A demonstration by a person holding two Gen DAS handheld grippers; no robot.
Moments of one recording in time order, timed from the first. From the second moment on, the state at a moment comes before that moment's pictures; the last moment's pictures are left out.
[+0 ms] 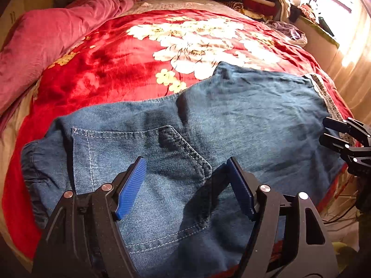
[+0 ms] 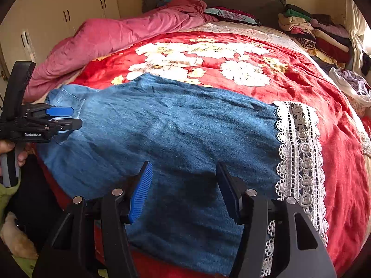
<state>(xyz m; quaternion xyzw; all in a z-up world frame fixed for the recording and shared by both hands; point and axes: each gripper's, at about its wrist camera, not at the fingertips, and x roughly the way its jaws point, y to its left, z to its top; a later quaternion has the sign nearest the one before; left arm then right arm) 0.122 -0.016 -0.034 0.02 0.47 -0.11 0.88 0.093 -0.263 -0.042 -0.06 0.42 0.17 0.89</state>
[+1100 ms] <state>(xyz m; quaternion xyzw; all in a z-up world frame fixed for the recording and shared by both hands) 0.090 0.009 -0.003 -0.03 0.44 -0.10 0.89 0.064 -0.334 -0.016 0.03 0.41 0.08 0.91</state>
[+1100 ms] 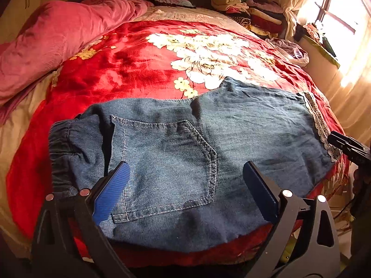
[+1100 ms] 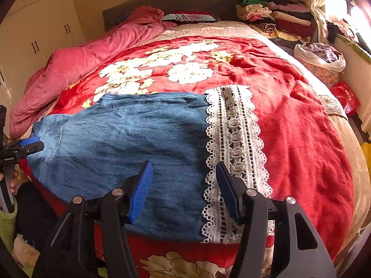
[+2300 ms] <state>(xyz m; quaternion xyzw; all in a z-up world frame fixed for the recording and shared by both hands) 0.160 -0.179 0.028 0.14 0.42 -0.25 0.86 0.029 -0.393 -0.029 0.10 0.41 0.04 0.91</state>
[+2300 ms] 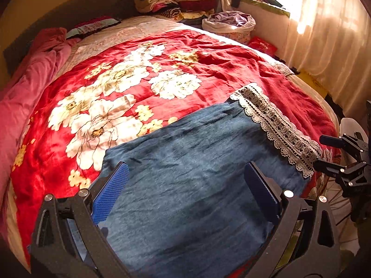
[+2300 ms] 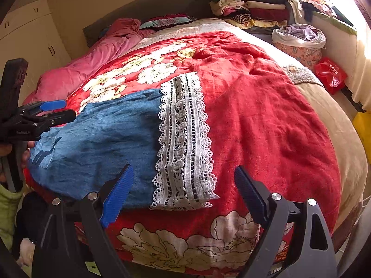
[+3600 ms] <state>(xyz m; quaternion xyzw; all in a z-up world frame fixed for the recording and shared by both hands) 0.258 -0.283 -0.040 0.13 0.47 -0.43 0.76 0.064 -0.384 -0.062 0.13 0.42 0.08 0.89</state>
